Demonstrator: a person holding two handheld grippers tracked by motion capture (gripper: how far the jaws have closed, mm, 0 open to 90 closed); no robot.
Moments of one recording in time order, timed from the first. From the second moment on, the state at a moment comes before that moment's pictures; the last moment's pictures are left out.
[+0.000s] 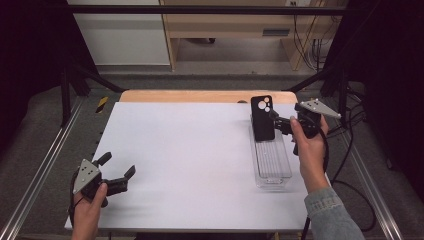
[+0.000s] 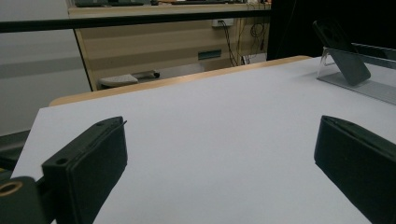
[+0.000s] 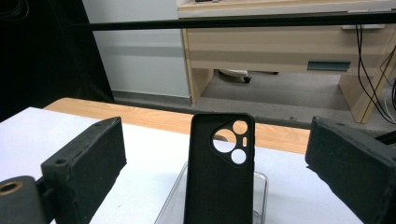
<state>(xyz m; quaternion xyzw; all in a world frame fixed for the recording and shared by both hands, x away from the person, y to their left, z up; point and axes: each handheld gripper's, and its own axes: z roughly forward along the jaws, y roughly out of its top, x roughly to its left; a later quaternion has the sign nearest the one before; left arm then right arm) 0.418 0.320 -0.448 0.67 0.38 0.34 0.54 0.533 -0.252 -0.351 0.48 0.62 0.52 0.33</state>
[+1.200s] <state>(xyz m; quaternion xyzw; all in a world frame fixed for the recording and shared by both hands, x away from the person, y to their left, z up) 0.417 0.322 -0.448 0.67 0.38 0.33 0.55 0.497 -0.264 -0.357 0.43 0.61 0.53 0.39</state>
